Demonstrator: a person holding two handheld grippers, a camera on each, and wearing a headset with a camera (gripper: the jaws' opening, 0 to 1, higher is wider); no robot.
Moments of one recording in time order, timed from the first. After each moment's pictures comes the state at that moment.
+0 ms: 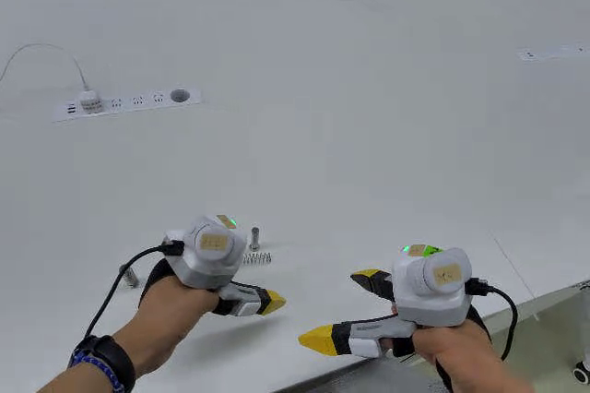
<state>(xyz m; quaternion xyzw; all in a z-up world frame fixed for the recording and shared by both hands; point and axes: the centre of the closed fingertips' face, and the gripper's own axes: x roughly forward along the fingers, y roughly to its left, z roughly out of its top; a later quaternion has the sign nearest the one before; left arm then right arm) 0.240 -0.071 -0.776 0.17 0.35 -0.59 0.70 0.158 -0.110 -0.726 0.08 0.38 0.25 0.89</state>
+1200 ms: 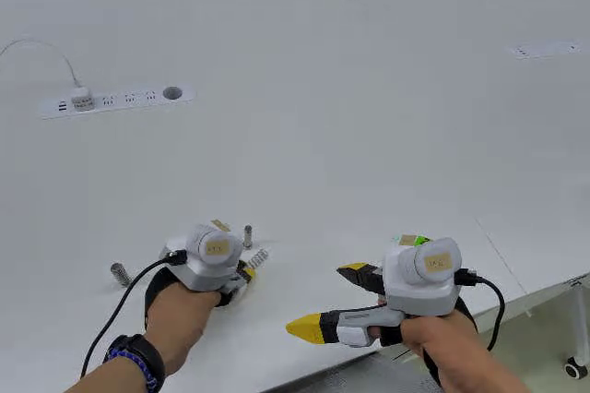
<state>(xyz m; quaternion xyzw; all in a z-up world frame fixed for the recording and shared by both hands) 0.254 -0.065 -0.804 0.16 0.38 -0.52 0.75 0.166 -0.107 -0.719 0.11 0.37 0.25 0.89</state>
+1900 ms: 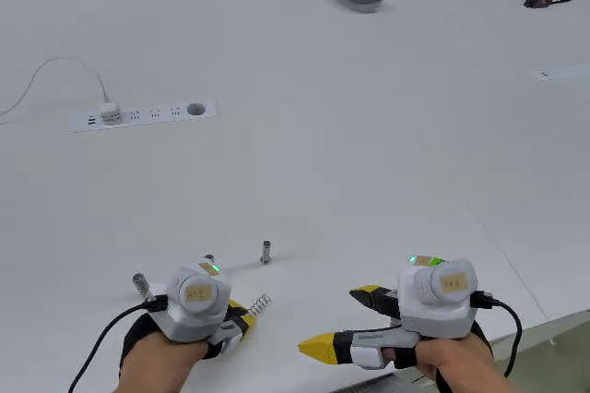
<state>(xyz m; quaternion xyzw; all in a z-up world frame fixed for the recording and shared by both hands) 0.218 -0.014 -0.790 0.14 0.39 -0.54 0.74 0.164 -0.097 -0.721 0.12 0.38 0.27 0.88</state>
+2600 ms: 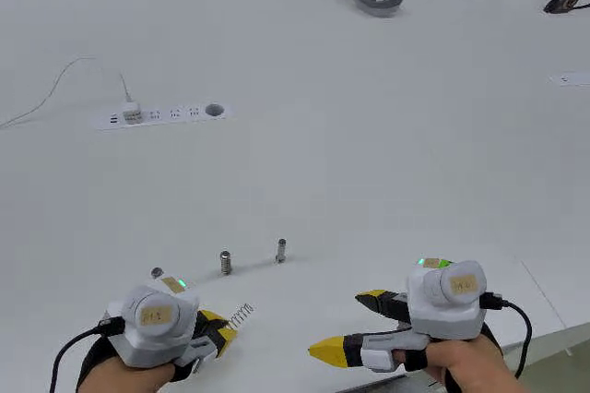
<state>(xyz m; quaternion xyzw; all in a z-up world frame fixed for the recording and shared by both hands) 0.209 0.035 -0.757 0.13 0.37 -0.53 0.75 0.161 -0.086 -0.721 0.12 0.38 0.29 0.87</state>
